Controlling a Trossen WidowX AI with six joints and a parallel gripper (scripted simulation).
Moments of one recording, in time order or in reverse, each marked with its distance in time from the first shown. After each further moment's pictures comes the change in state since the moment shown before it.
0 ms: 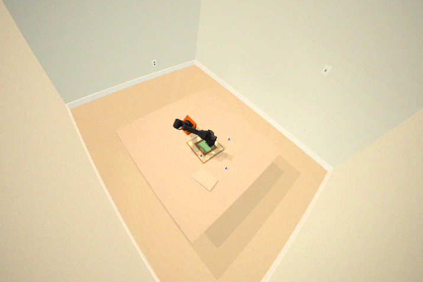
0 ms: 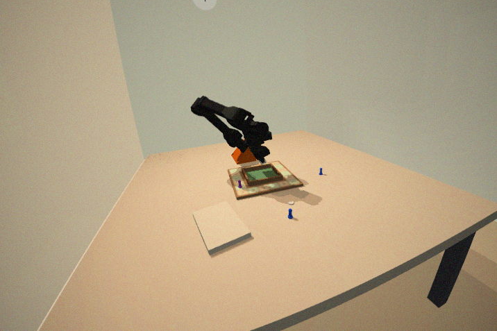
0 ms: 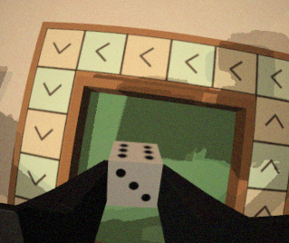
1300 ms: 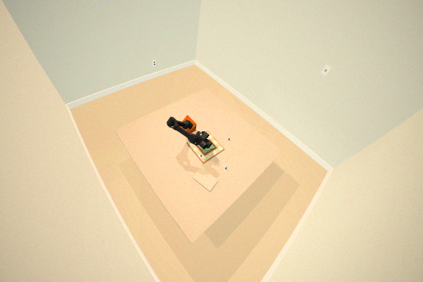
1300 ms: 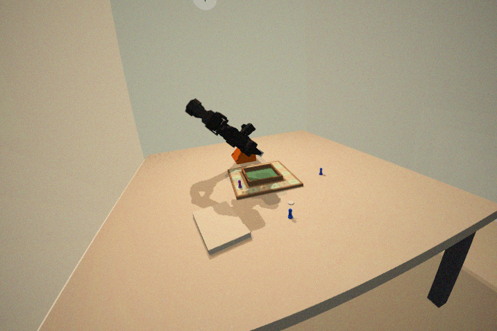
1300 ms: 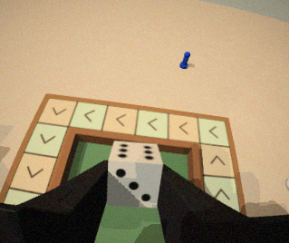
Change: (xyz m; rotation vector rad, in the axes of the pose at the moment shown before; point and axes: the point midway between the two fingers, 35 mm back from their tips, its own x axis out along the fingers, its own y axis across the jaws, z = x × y) arm -0.045 -0.006 -0.013 -0.051 -0.502 -0.107
